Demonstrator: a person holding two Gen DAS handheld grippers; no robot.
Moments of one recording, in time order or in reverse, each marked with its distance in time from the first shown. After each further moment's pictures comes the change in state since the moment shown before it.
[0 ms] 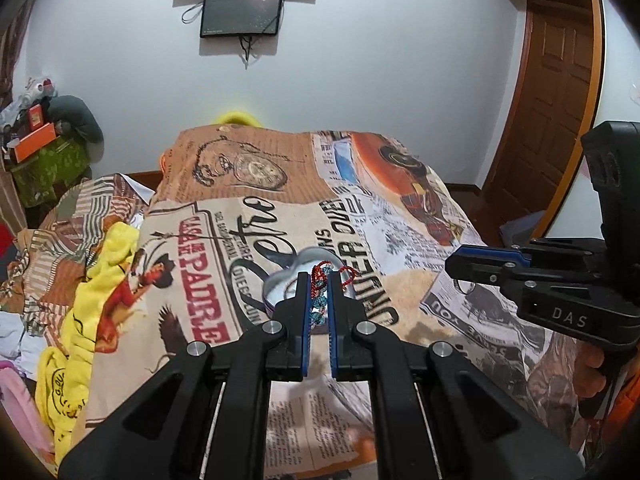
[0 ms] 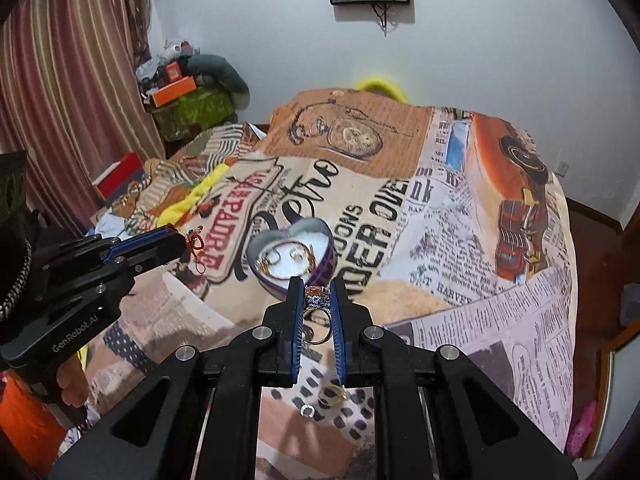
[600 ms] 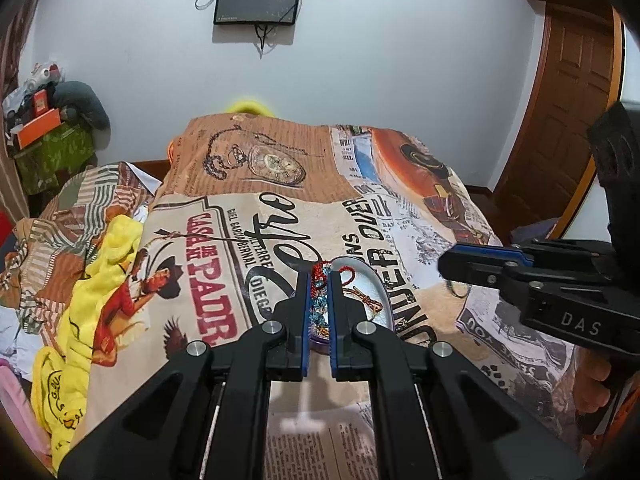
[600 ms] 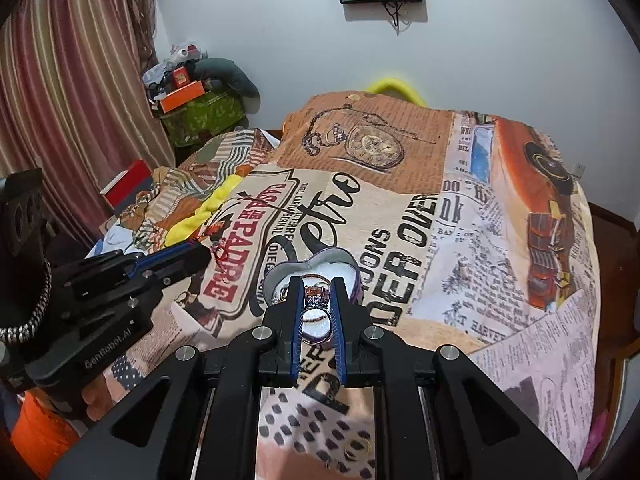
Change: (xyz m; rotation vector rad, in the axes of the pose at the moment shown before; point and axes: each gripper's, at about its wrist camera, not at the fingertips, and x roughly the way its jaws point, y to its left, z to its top) left arm 0.042 0.027 0.009 -0.037 0.036 0.020; right arm 0.041 0.009 0.027 0.007 0.017 0.054
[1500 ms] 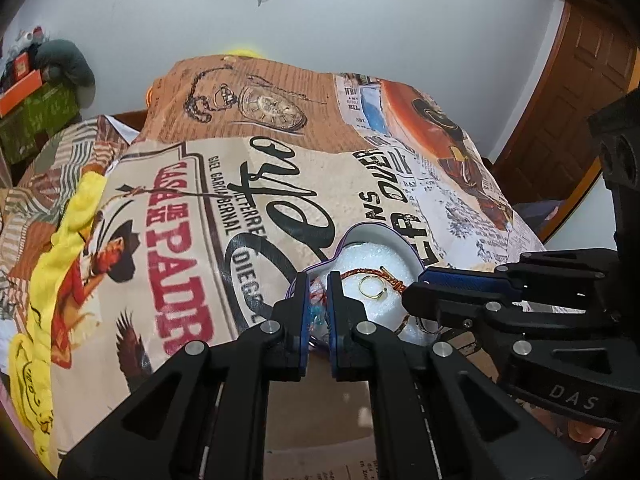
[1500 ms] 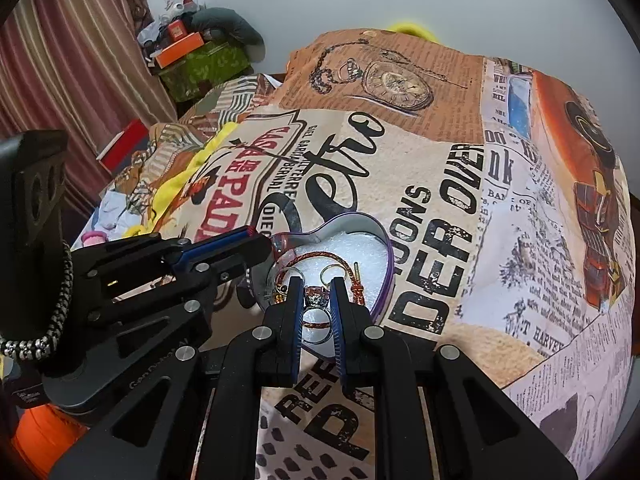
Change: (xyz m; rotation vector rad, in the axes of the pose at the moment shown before) left arm 0.078 0.020 -0.009 -0.051 0.162 -0.041; right arm 0.071 0.001 -0.003 -0.002 0.189 0.051
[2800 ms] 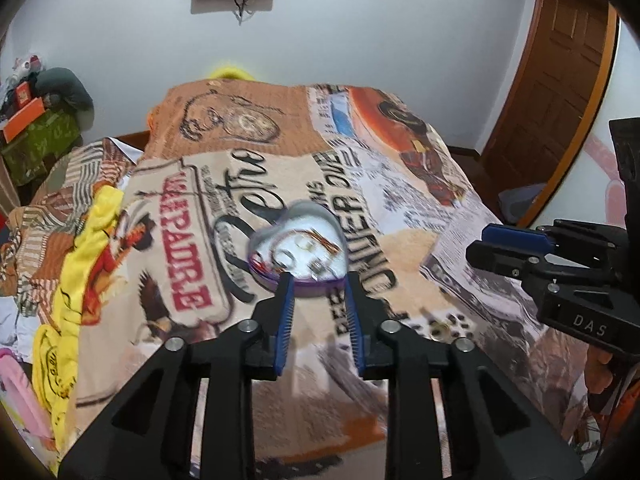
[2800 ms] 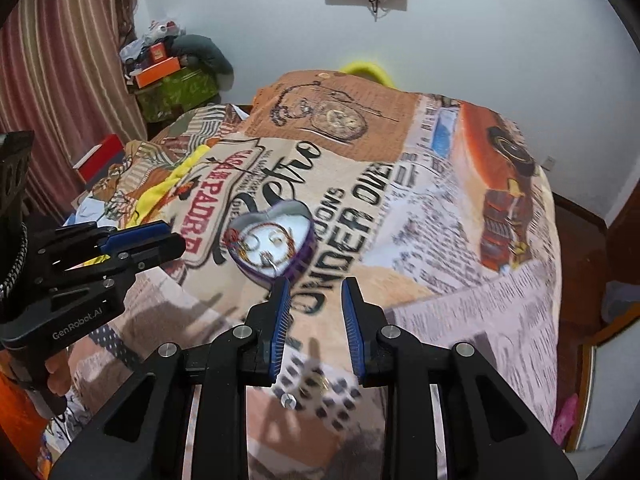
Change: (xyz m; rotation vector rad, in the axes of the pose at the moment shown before) left arm -0.084 -0.061 -0.033 0.087 -0.009 0.004; right arm -0.099 -0.010 -0.058 0.002 -0.124 -0.191
